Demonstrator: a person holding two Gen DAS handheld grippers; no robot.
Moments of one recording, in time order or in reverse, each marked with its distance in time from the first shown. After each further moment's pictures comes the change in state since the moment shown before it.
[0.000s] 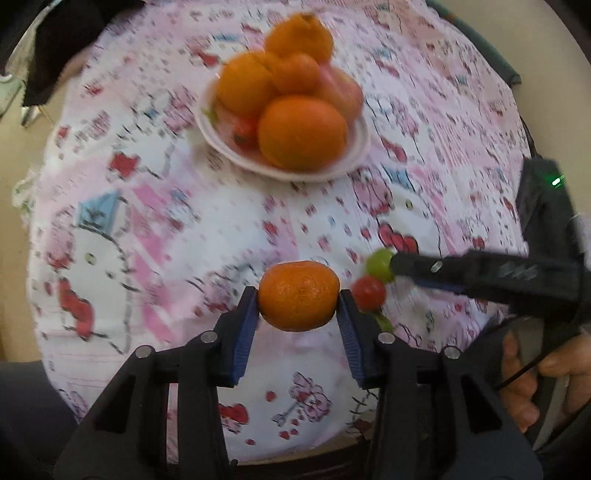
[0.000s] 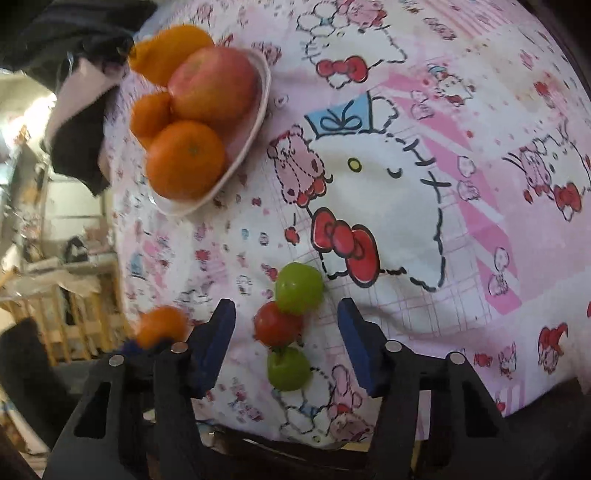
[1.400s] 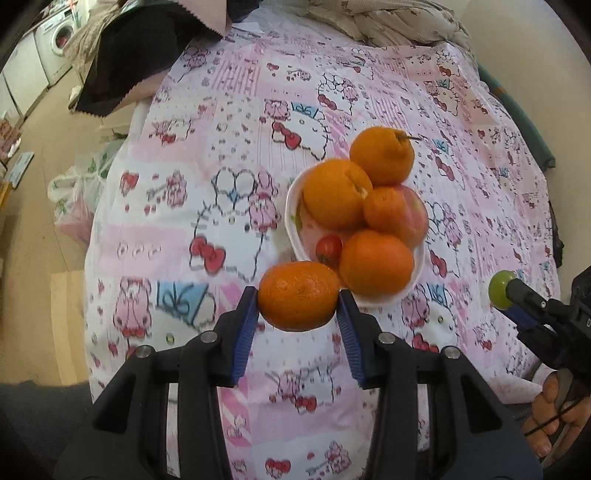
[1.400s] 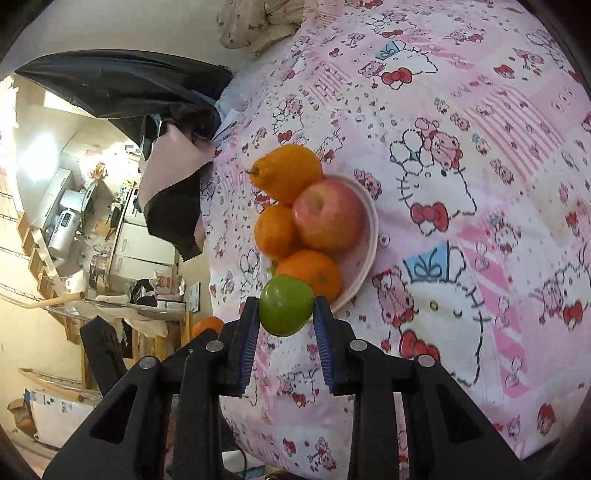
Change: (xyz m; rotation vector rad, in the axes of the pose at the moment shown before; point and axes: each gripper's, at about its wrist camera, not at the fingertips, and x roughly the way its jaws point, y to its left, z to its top) left arm -0.036 0.061 0.072 -0.179 -0.160 0.081; right arm -0.083 0.026 0.041 -0.056 -0.299 0.314
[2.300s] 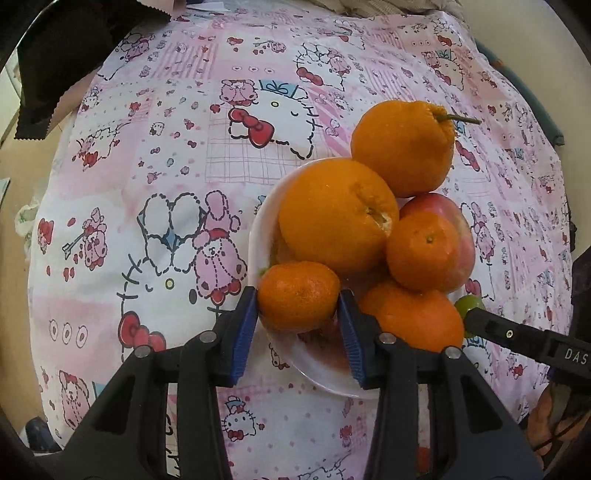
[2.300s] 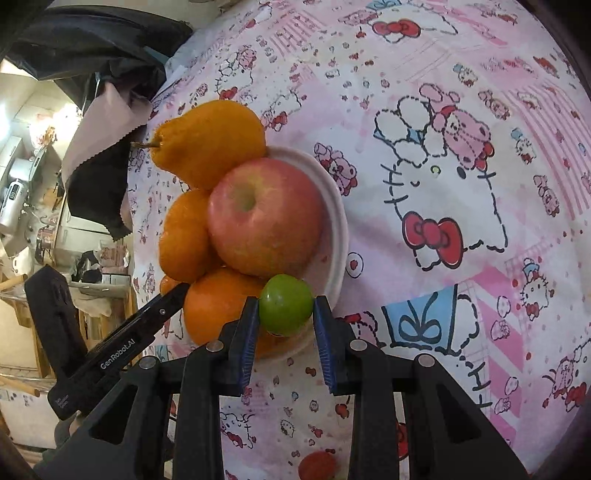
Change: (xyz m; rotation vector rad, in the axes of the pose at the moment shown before) left arm 0.105 -0.016 0.045 0.088 0.054 -0.016; right arm 0.099 -0.028 0.034 -0.038 0.155 -0.220
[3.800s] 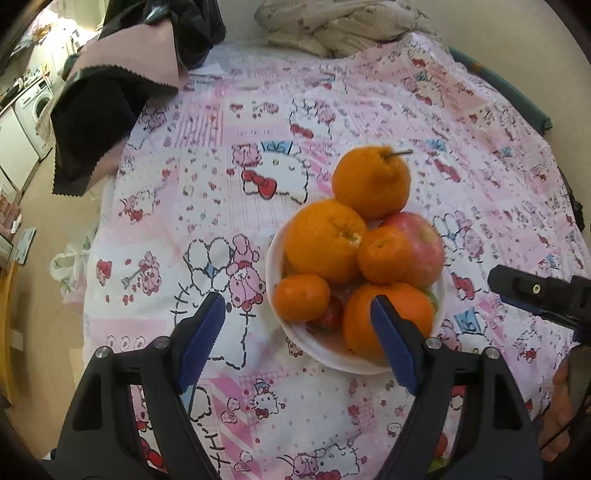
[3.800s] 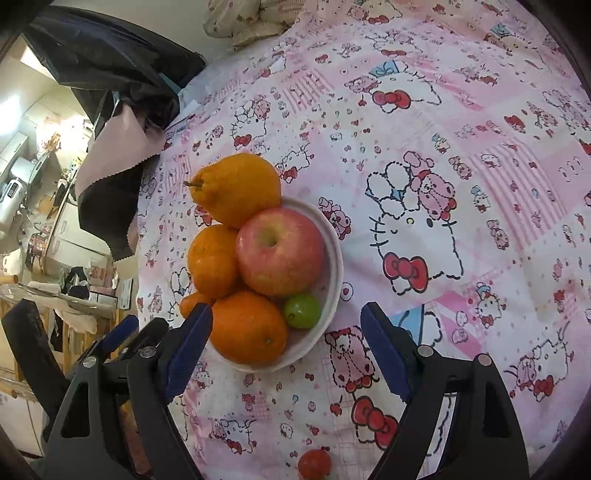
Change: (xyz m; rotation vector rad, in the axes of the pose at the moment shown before) left arm -0.071 -0.021 -0.019 0.122 -0.189 0.096; right arm -0.058 0.023 -0.016 -0.066 -0.188 -0.058
